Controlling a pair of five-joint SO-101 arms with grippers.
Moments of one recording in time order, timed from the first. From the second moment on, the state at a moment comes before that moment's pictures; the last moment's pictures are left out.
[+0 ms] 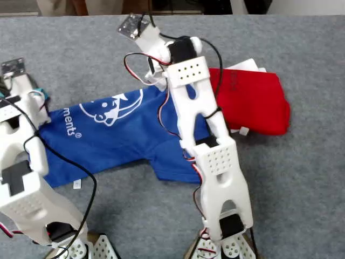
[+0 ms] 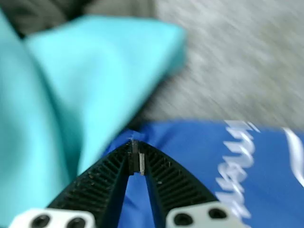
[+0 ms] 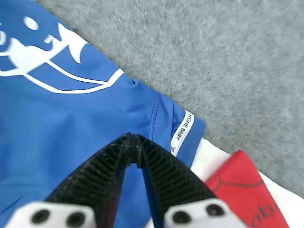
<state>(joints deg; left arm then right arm) -31.7 15.6 15.0 39.3 -15.6 -23.5 48.0 -64.4 91.6 24.7</state>
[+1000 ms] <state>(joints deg) -34.2 22.0 -16.4 67.6 -10.7 -19.3 57.1 -85.1 101.2 28.3</state>
